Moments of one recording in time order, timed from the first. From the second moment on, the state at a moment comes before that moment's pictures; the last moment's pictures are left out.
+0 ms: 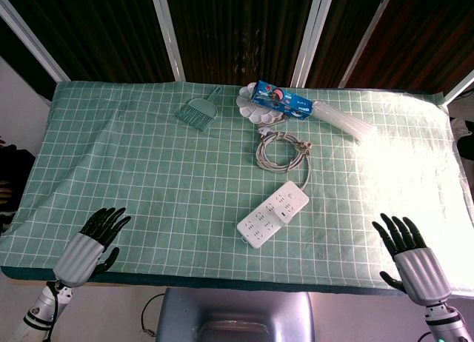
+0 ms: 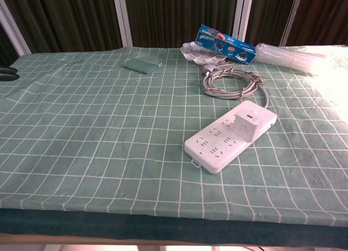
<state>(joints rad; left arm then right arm) -0.27 -1.30 0.07 -1.43 1.80 1.49 0.01 0.04 -1.12 -0.06 -1.62 -1.74 1.53 -0.19</state>
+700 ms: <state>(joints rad) -0.52 -1.47 0.08 -1.45 1.88 1.14 -0.11 0.28 -1.23 0.03 -1.60 -1.66 1.16 -0.31</state>
